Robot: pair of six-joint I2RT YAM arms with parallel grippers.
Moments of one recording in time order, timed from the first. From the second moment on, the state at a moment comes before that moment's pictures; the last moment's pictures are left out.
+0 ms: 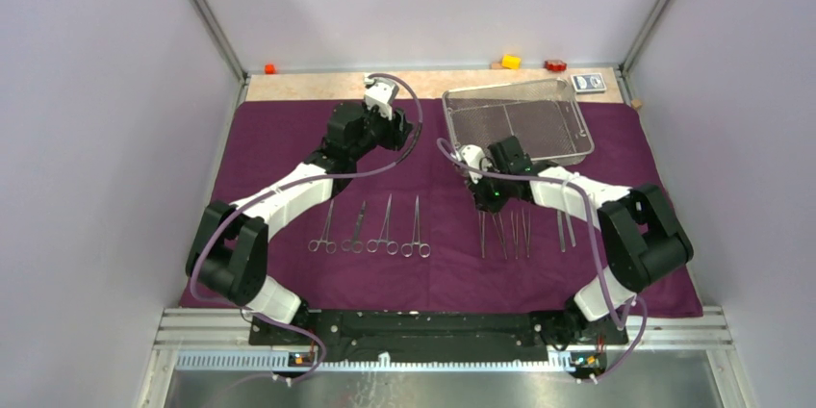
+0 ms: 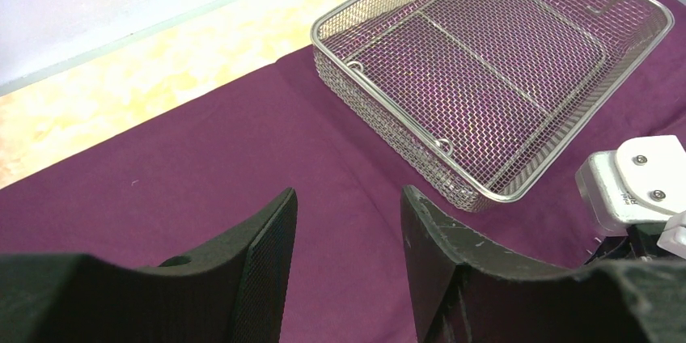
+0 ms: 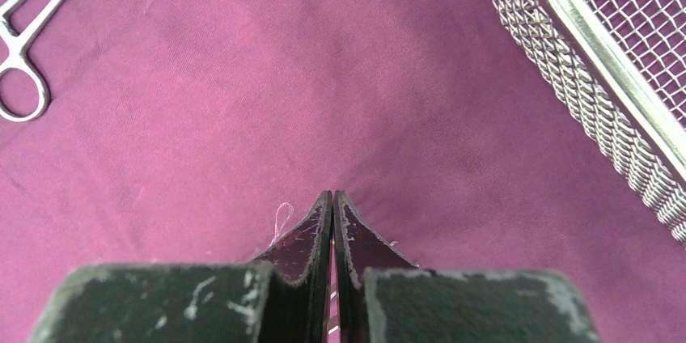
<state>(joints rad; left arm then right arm) -0.46 1.52 0.98 0.34 0.18 -0.05 0.49 1.57 0.87 -0.31 -0.30 -0.32</state>
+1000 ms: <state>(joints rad) -0.46 1.52 0.98 0.34 0.19 -0.06 0.43 1.59 0.87 -0.35 -0.48 -0.47</state>
